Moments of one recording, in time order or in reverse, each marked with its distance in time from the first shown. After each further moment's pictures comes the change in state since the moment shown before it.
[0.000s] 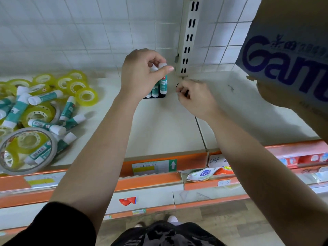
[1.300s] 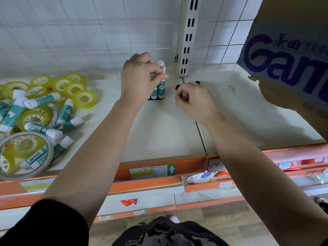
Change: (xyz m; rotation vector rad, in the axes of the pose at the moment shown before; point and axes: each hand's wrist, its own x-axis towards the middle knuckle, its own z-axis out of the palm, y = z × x) left_hand 0.005 -0.032 0.019 0.214 0.018 0.210; right_hand -0.006 -0.001 0.004 0.044 0.041 -0.037
